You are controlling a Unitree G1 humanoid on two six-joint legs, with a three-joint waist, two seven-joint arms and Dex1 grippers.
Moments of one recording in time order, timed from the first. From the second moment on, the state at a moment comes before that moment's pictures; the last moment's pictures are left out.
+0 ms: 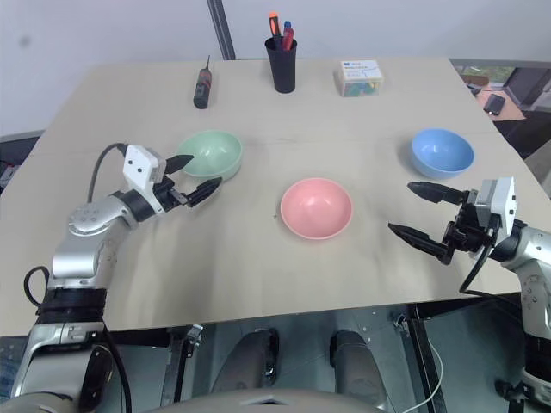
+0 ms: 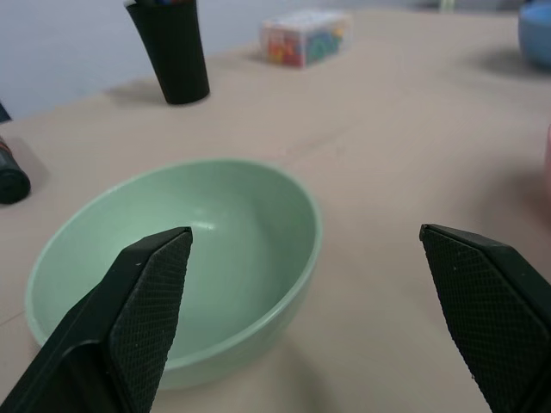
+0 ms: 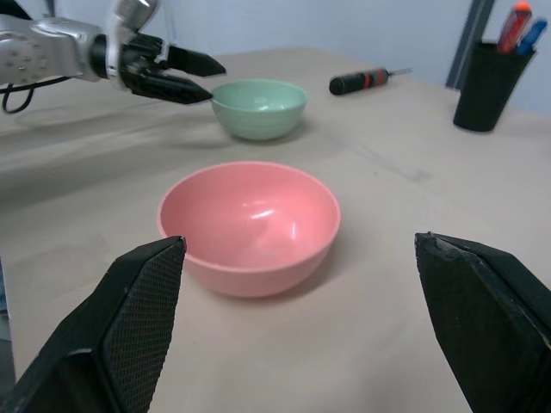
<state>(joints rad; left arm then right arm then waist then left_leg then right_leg) -0.43 0.64 0.11 0.20 -0.30 0.18 -0.77 -0.11 -0.65 -0.40 -0.22 0.54 0.27 1.25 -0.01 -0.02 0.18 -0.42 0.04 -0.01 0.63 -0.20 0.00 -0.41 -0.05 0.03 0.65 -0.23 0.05</state>
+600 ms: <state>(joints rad) -0.65 0.60 -0.04 0.49 -0.13 0.12 -0.86 -0.11 -0.69 -0.35 -0.22 0.56 0.23 1.19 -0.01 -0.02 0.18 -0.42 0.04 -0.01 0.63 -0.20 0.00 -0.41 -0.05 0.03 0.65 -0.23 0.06</state>
